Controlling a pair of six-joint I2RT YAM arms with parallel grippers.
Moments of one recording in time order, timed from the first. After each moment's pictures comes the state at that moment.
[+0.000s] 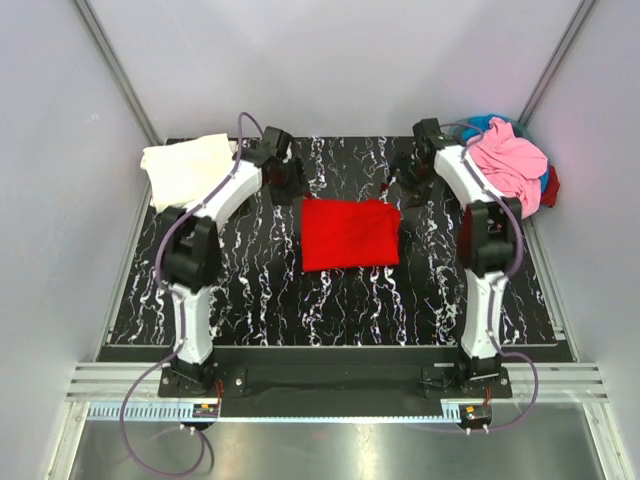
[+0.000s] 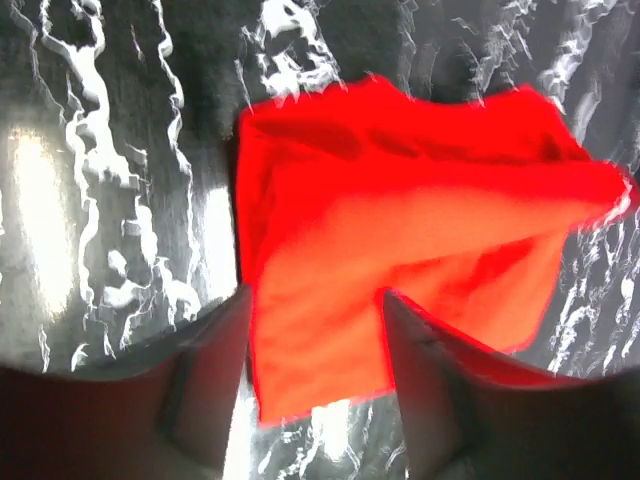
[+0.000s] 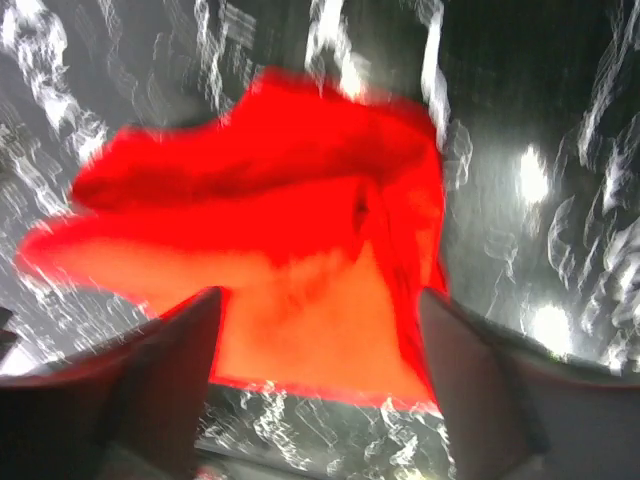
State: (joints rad) left arm -0.38 1.99 1.74 -0.72 0.13 -0.60; right arm 0.17 2.12 1.88 -0.92 -0.22 0.60
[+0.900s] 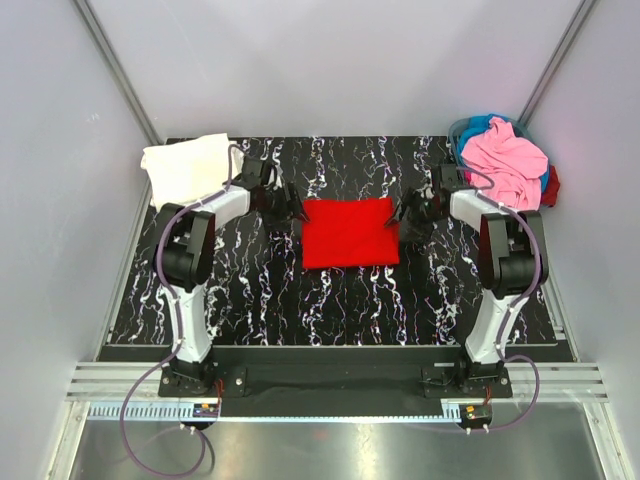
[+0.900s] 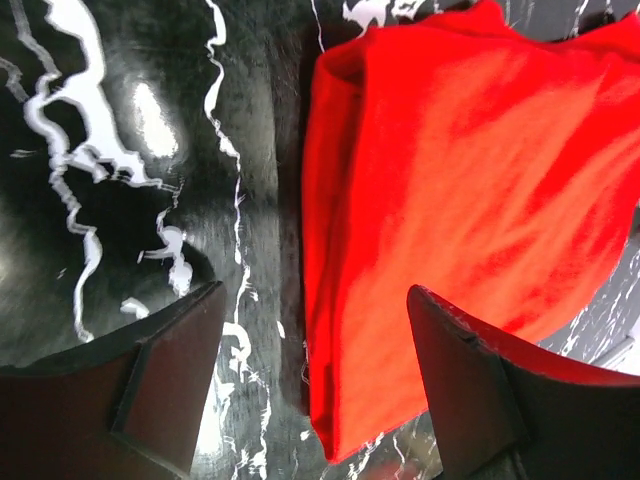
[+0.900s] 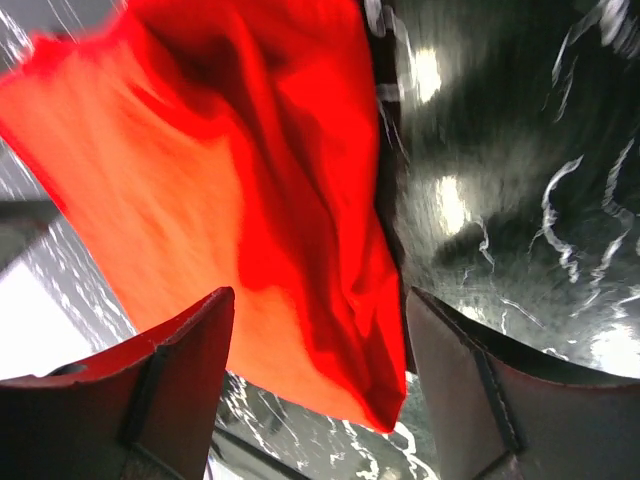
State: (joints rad) left arm -0.27 2.03 1.42 -0.41 0.39 -0.55; right arm 0.09 1.94 1.30 -0.47 -0.44 0.57
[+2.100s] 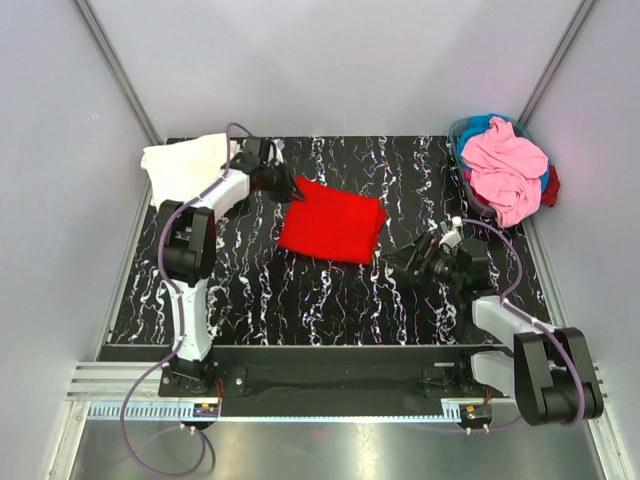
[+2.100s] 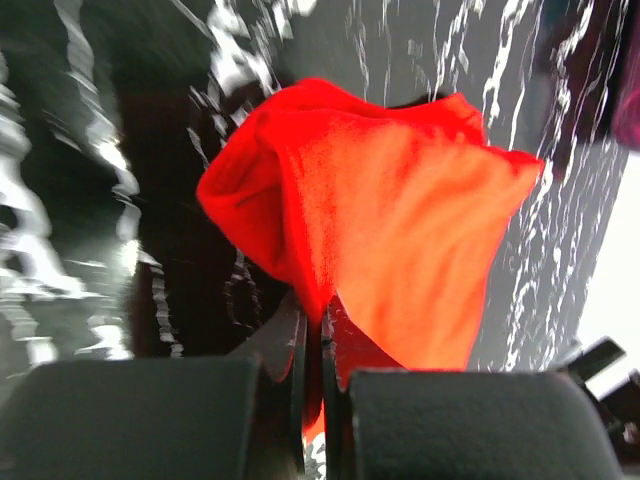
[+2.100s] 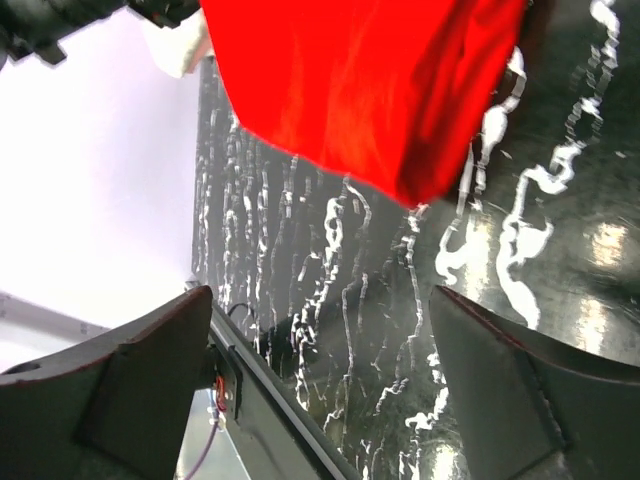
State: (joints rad) left arm -0.26 2.09 1.61 -0.39 0.46 -0.58; right arm 0.11 1.17 0.29 0.48 -0.68 0.87
